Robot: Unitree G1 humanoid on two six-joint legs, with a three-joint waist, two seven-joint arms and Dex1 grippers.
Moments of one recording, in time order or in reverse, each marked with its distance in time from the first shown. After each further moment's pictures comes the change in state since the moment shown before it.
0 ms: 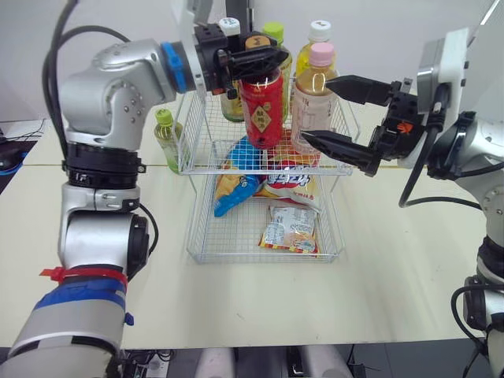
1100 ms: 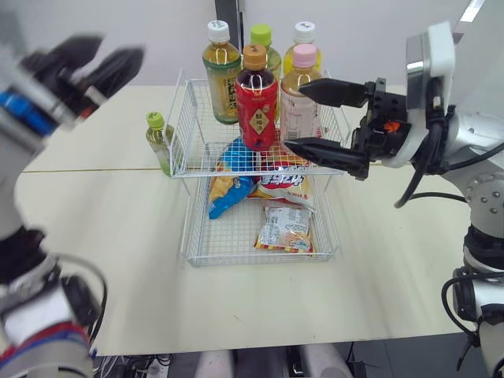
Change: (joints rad) left arm 0.738 0.244 0.727 -0.665 -0.179 0.319 0.432; right arm -0.082 0.081 0.086 0.131 0.049 -0.065 0.131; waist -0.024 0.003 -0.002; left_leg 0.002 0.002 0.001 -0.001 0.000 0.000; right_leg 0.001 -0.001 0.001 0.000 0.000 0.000
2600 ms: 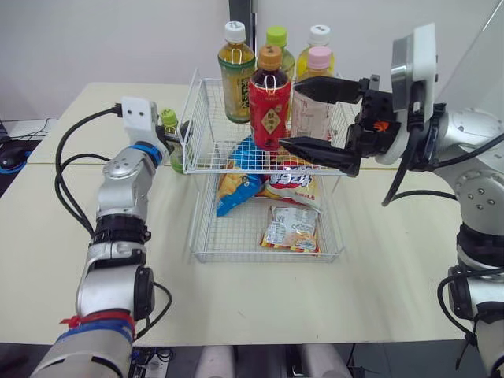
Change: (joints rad) left arm -0.417 -0.291 -0.523 1.109 0.503 -0.886 0.183; right arm -0.011 -0.023 0.009 -0.039 -0.091 -0.011 -0.003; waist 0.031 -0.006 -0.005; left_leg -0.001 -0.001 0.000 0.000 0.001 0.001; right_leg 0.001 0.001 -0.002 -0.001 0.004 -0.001
